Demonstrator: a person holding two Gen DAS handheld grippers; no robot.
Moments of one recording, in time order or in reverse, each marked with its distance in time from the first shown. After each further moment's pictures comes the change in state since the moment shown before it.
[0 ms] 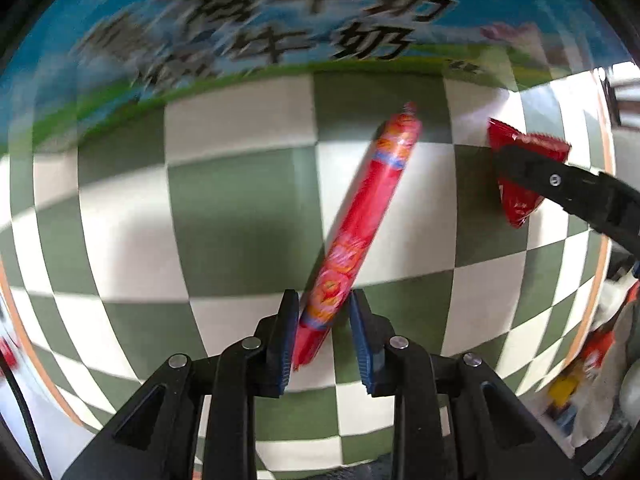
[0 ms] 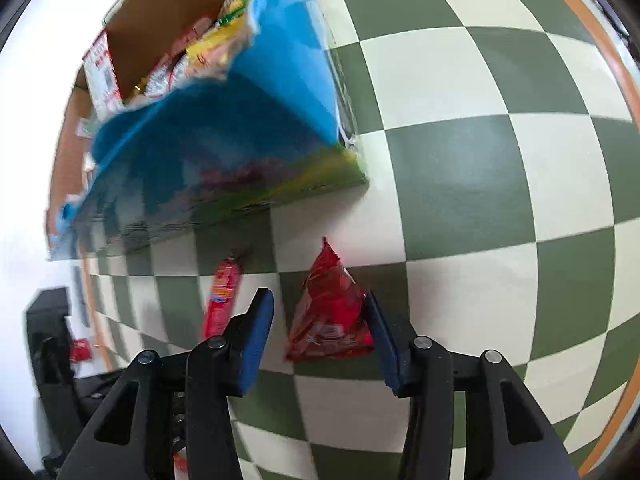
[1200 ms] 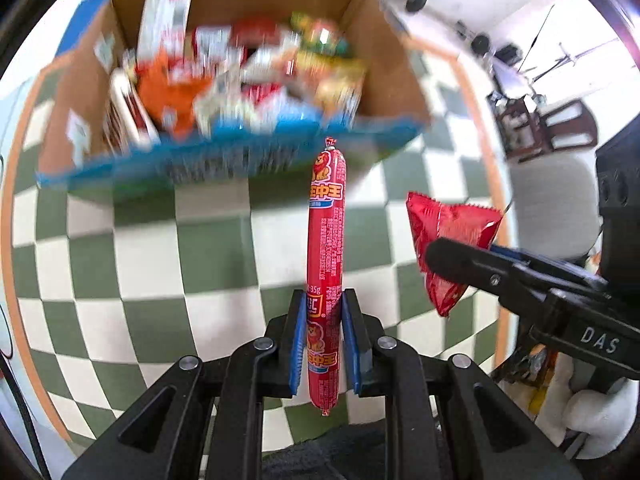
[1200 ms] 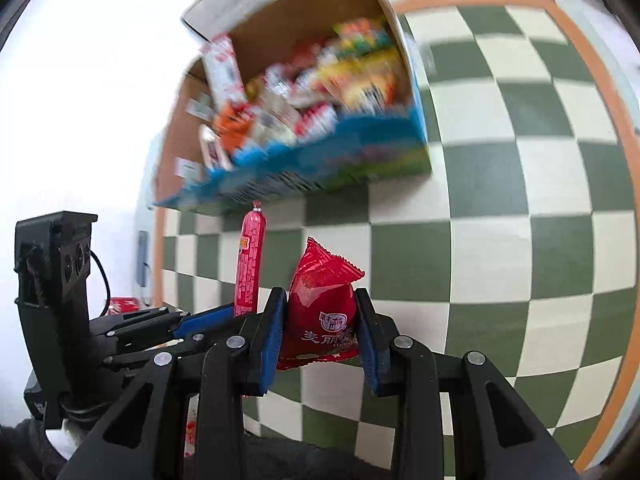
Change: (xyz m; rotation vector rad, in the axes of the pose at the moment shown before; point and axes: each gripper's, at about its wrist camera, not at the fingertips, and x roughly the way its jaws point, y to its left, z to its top) left arm -0.127 0.009 -0.025 0.026 -0.285 -0.235; right arm -0.109 0.035 -0.057 -0.127 -0.078 0.209
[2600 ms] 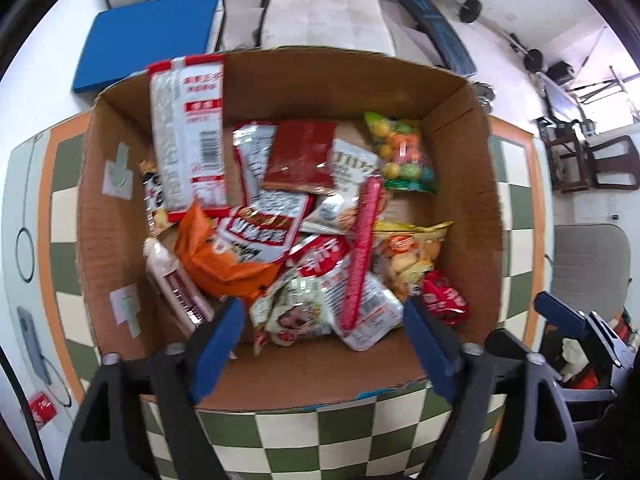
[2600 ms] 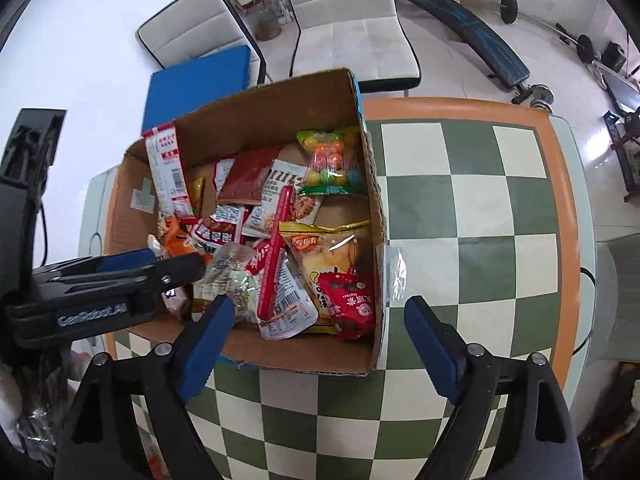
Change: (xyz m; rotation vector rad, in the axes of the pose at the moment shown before) left arm 0.001 0.064 0.183 -0.084 0.072 0.167; right arm -0.002 0.025 0.157 -0.029 -0.023 -0.296
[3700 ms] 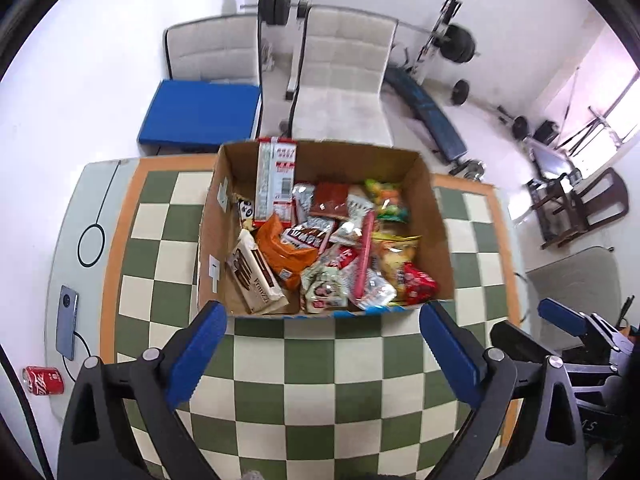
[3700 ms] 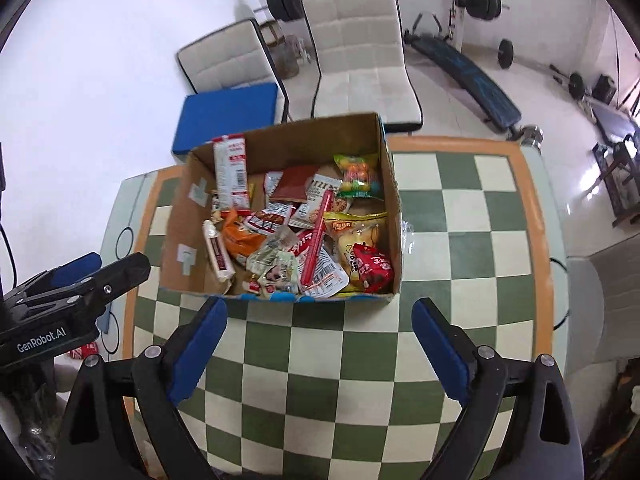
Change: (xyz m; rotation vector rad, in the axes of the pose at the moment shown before) left arm -0.151 0.012 -0.141 -0.008 -0.406 0.035; right arm -0.109 0.049 -0.089 -0.073 -0.193 -0.014
